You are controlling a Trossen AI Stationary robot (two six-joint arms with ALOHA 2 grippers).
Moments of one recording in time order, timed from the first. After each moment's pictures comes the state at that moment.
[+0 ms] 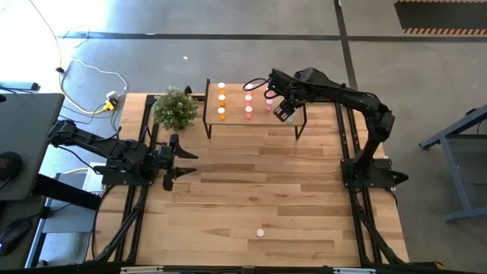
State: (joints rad) left arm -0.20 0.50 0.37 -0.05 -0.30 -0.12; right arm -0.48 1.76 1.77 -1.36 0.33 0.26
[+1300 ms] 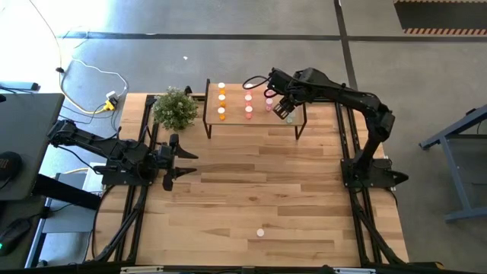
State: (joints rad) left arm -0.20 0.50 0.37 -0.05 -0.30 -0.12; right arm -0.48 1.76 1.77 -1.34 0.41 0.25
